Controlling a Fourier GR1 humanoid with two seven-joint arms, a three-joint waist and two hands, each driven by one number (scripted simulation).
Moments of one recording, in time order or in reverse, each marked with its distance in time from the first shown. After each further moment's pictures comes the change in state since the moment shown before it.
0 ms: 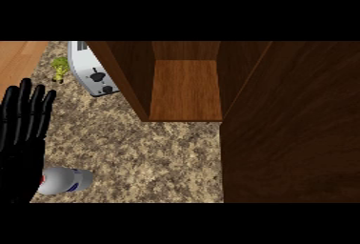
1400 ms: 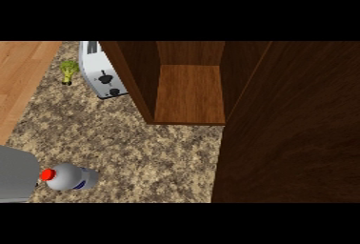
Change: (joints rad) left arm 0.625 0.274 0.515 -0.244 1.056 -0.433 0.240; right arm 0.238 0.041 0.315 -0.387 -0.027 0.016 0.308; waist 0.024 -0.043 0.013
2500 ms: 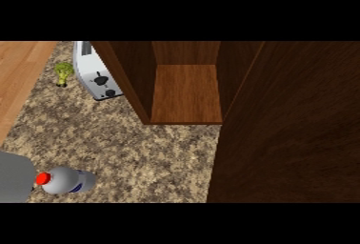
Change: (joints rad) left arm -0.061 -0.061 0.085 0.004 0.067 -0.020 0.096; right arm -0.117 -0.032 0.064 -0.015 0.019 -0.104 0.138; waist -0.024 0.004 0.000
